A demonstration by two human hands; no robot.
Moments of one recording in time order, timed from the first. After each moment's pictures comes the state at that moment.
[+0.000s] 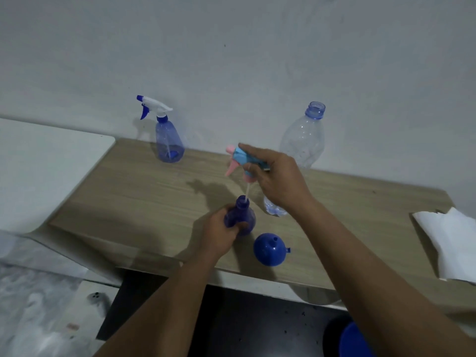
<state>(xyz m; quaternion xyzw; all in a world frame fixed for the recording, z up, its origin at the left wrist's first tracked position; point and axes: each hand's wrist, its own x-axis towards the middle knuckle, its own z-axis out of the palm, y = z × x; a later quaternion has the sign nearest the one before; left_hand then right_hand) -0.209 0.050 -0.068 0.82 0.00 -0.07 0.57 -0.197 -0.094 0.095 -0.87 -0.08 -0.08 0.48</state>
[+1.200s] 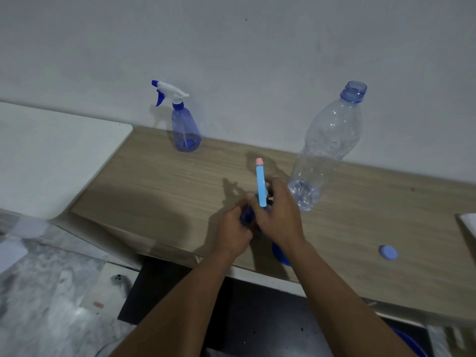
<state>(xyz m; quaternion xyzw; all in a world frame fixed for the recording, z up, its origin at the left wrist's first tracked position) -0.211 0.051 -0.079 0.80 -0.04 0.00 0.60 -0.210 -0.071 -0.027 -0.88 0.00 -0.12 0.45</state>
